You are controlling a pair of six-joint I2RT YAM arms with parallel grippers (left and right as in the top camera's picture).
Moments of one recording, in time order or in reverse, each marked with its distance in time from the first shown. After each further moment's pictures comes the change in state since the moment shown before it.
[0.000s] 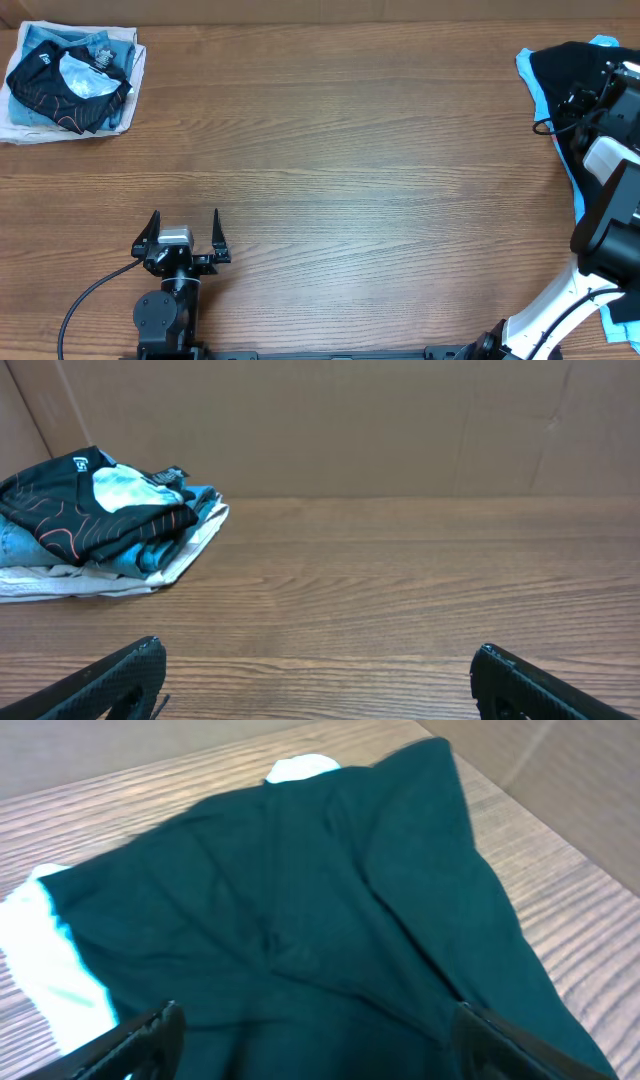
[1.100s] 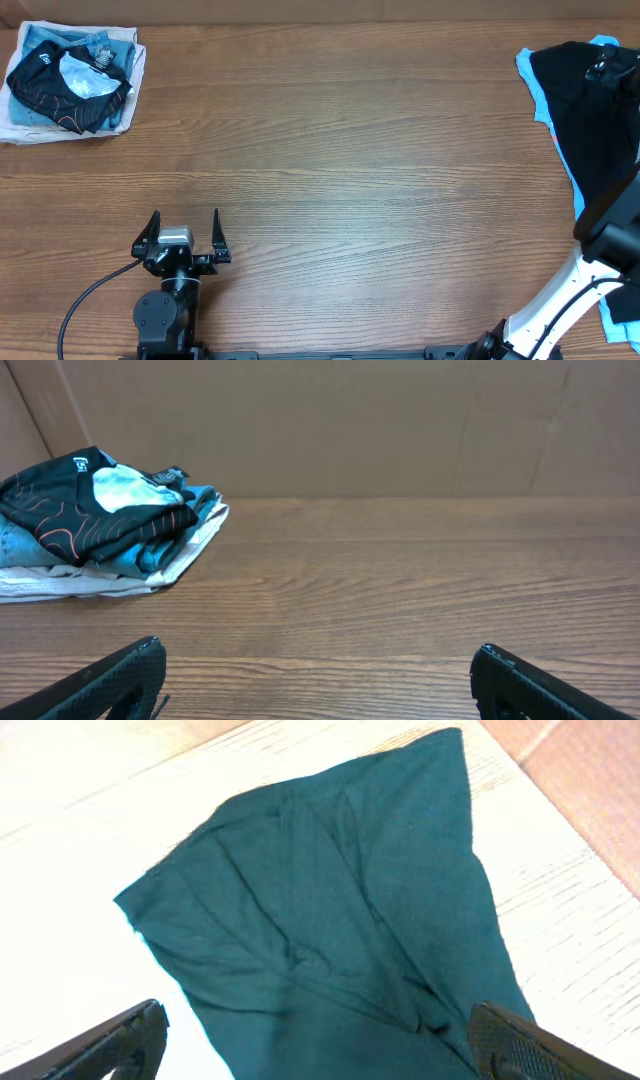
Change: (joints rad) left arm 0.000 0.000 0.000 0.000 0.000 0.000; right arm -0.031 0.112 0.698 -0.893 -0.108 0.044
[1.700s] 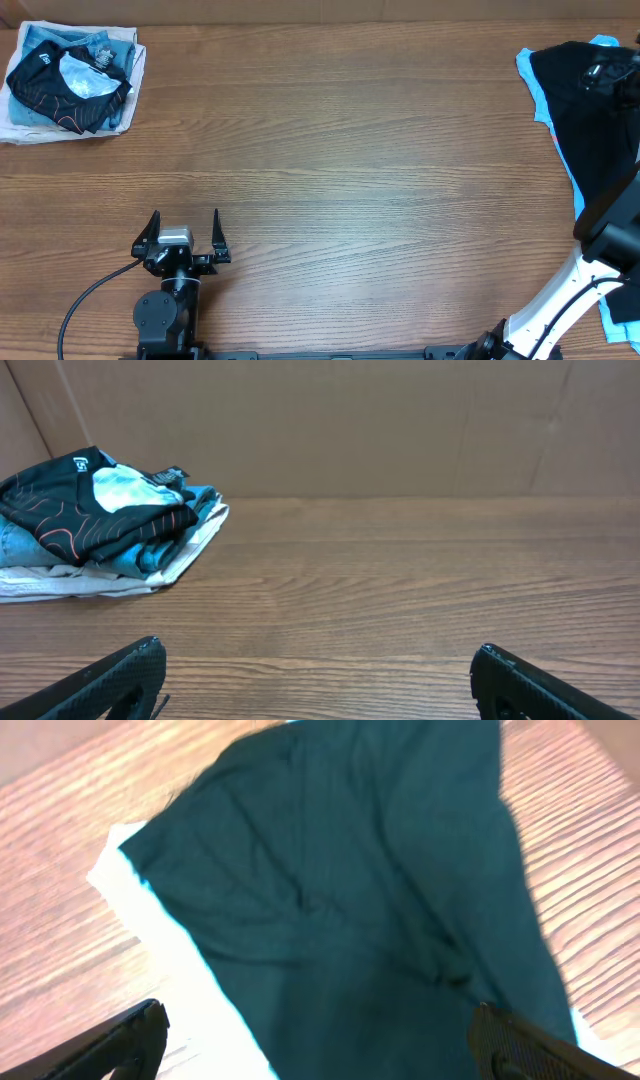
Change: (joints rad) left arm 0.000 0.000 0.000 0.000 0.000 0.000; right arm 0.000 0.001 0.005 -0.082 -0.014 0.005
